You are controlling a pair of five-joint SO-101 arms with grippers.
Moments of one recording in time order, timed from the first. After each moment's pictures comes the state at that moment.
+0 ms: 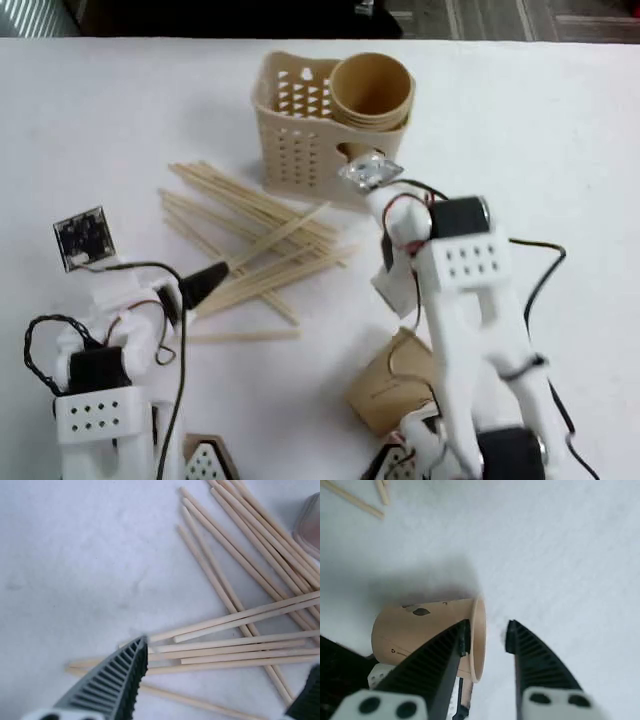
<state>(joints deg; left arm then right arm) -14.4 -74.4 75.3 63.3 13.9 -12.3 -20.9 21.5 98.3 28.3</state>
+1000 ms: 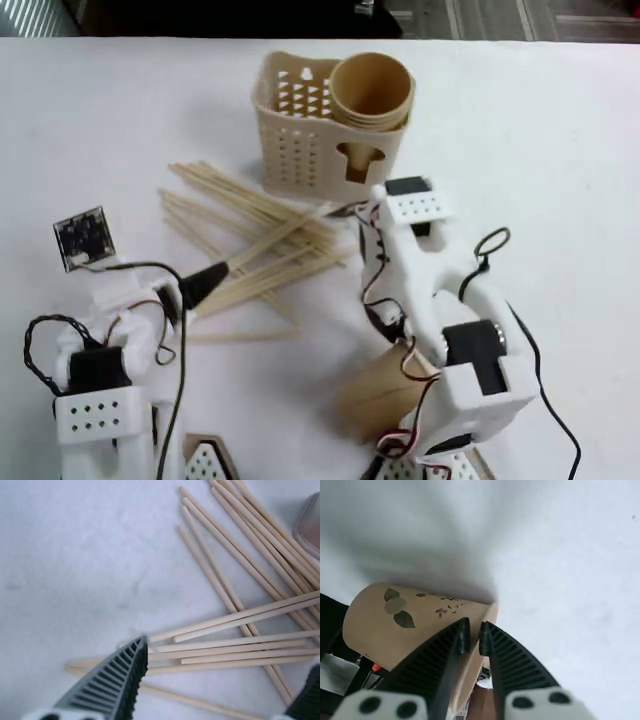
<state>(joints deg) -14.4 -74.4 75.3 63.3 13.9 -15.0 7.2 20.2 97.8 27.7</state>
